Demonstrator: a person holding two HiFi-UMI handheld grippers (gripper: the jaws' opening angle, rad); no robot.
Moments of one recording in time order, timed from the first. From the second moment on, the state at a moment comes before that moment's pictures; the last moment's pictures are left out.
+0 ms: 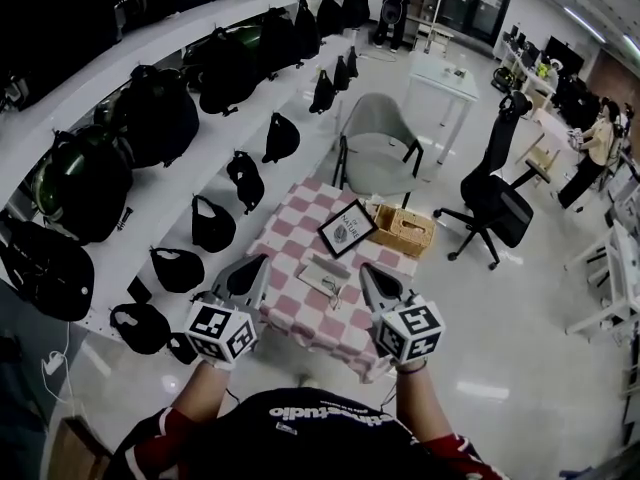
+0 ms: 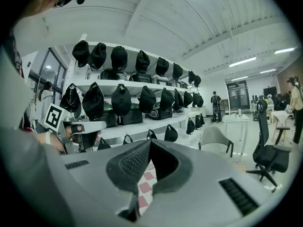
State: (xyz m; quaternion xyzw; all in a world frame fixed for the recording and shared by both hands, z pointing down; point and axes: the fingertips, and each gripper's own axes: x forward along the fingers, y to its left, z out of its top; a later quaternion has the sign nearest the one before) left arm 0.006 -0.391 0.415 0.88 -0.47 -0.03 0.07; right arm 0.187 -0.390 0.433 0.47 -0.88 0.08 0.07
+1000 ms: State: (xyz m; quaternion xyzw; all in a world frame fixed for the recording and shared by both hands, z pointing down) left arm 0.016 -0.405 0.420 0.88 -0.47 -0.02 0.05; right arm 0.192 -0.410 0.462 0.46 -0.88 0.08 0.10
